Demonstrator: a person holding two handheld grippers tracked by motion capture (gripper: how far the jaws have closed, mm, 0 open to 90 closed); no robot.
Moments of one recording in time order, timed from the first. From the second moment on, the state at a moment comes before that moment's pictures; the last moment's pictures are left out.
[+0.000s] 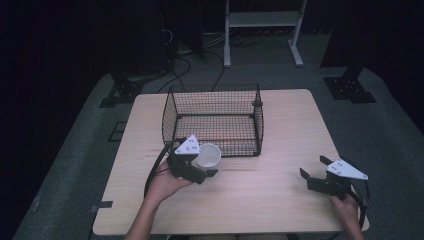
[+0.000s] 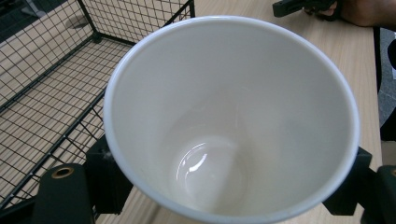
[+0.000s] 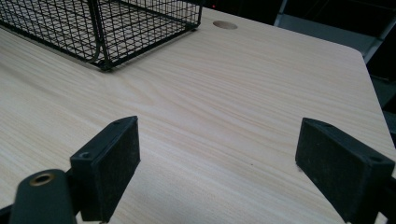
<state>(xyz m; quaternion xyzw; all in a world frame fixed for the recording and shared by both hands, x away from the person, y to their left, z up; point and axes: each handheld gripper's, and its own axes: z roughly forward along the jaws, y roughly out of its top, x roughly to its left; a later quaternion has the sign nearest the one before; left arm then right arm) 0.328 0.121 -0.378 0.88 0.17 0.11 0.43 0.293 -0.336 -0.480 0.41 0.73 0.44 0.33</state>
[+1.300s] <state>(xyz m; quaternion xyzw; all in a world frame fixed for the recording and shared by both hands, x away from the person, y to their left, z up) 0.368 0.124 -0.309 0.88 0.15 0.11 0.43 0.293 -0.337 -0.479 0.42 0.73 0.44 0.33</state>
